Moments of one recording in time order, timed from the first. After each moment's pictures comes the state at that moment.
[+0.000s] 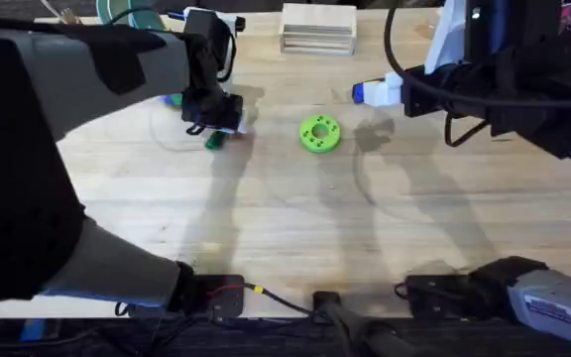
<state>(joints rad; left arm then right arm) -0.17 1.70 1.03 -0.64 -0.12 -0.02 0.31 1.24 0.82 -0.34 0.10 0.07</state>
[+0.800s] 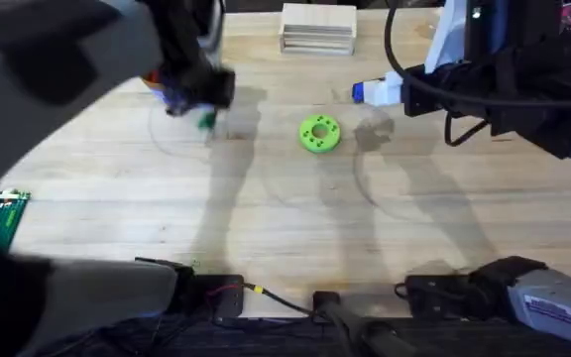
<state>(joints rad) -0.18 1.55 1.16 -0.81 -0.13 -0.02 0.31 1.24 0.82 -0.33 0.10 0.07</state>
